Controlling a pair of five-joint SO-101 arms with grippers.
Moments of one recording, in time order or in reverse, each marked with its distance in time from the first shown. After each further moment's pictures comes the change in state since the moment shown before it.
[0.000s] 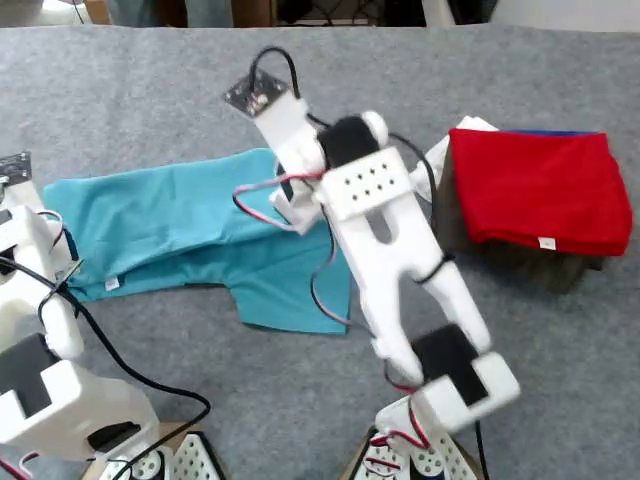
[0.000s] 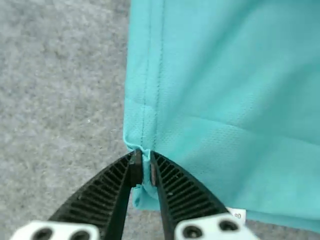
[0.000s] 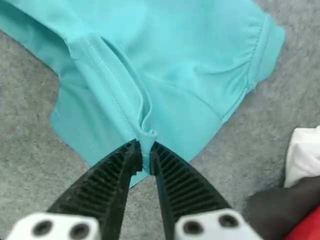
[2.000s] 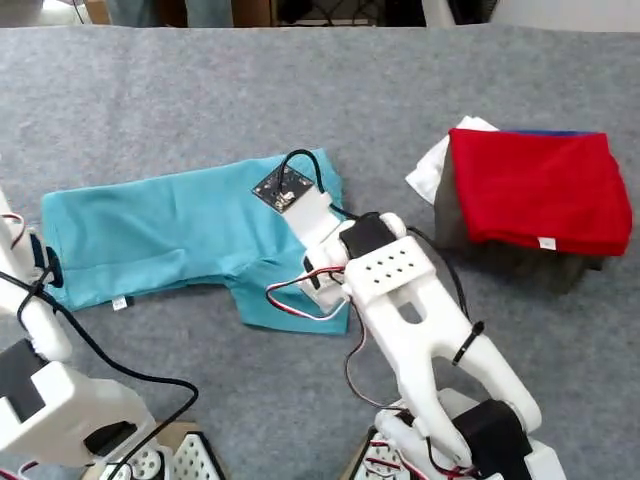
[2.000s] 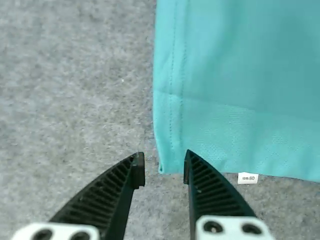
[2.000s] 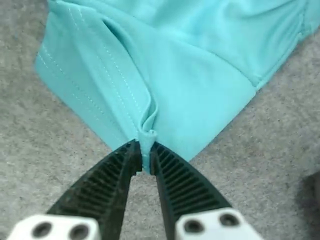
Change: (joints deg) left arm -6.0 0.0 -13.8 21.3 -7.9; right arm -0.4 -21.7 43.9 -18.1 -0.2
